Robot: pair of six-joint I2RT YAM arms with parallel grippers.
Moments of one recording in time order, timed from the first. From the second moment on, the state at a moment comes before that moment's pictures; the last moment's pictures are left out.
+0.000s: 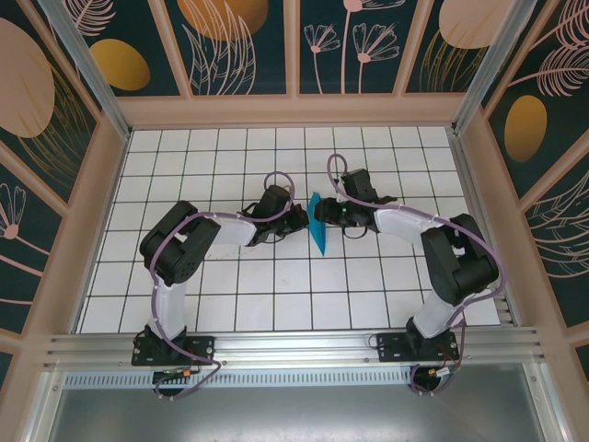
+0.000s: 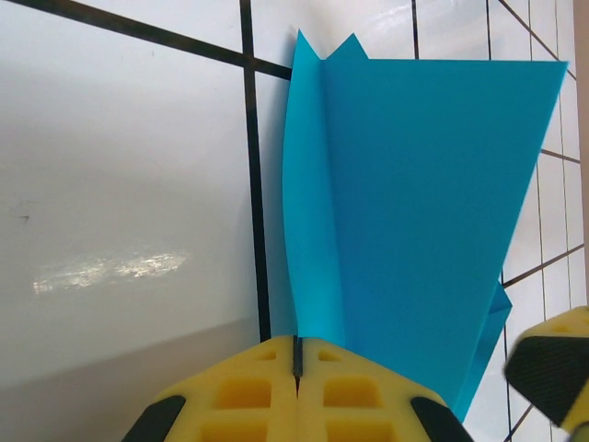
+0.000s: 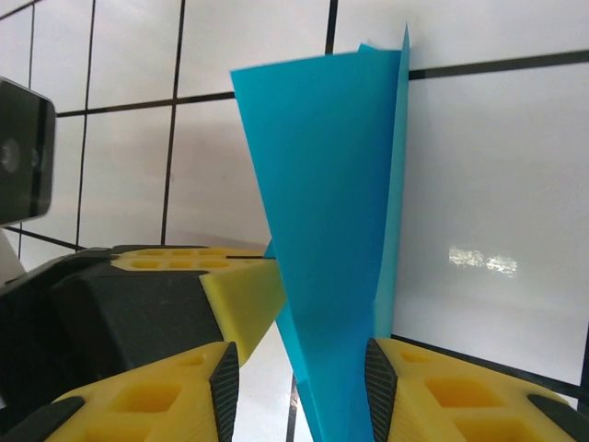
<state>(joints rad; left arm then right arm) -0.67 2.00 1.02 0.30 0.25 -0.93 0.48 1.68 0.94 -0.15 -0.33 0.54</state>
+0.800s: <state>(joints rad) -0.67 2.02 1.02 0.28 0.25 -0.93 0.49 1.65 0.94 -0.17 -0.34 0.54</state>
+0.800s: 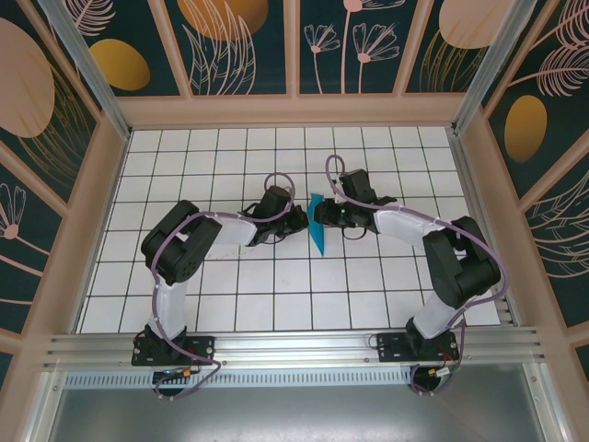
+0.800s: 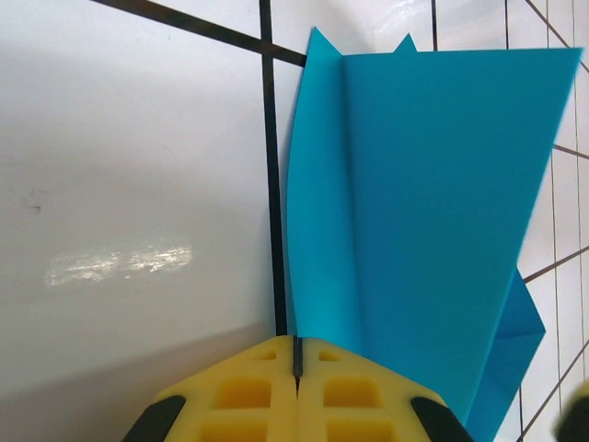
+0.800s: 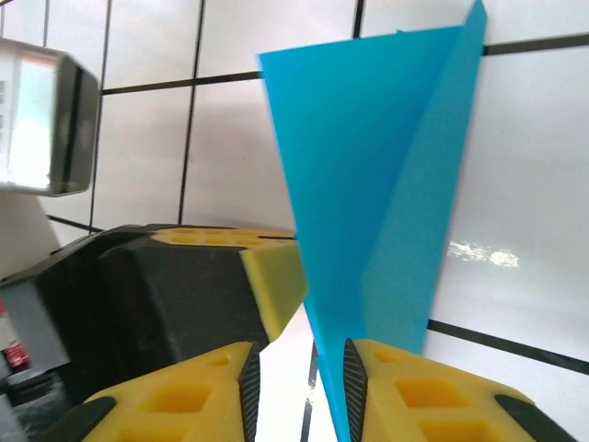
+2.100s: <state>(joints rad) -0.67 2.02 1.04 0.27 0.25 -0.93 0.53 1.74 0.97 -0.27 -0.26 0.51</state>
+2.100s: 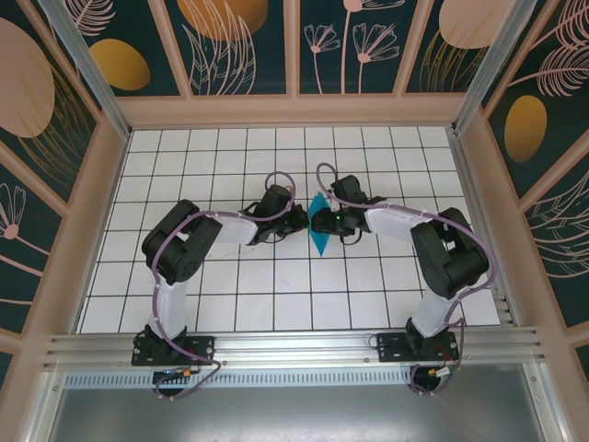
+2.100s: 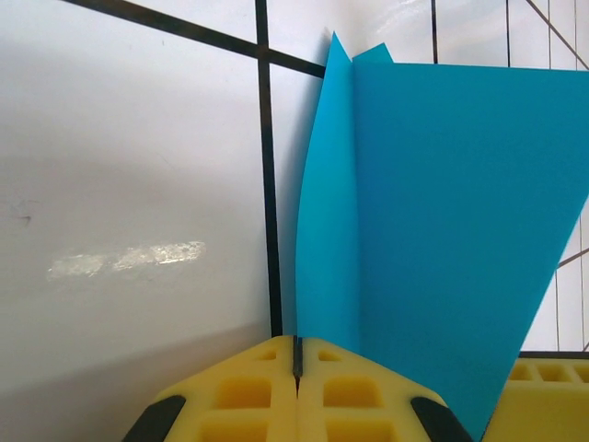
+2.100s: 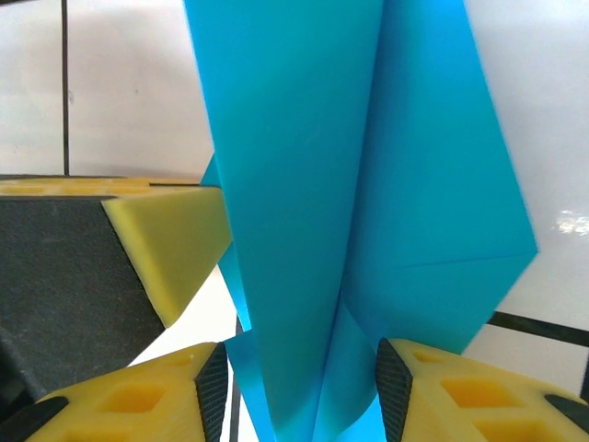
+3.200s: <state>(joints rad) -0.67 2.02 1.04 0.27 0.26 -0.93 0.56 1.70 0.89 -0.24 -0.29 0.61</state>
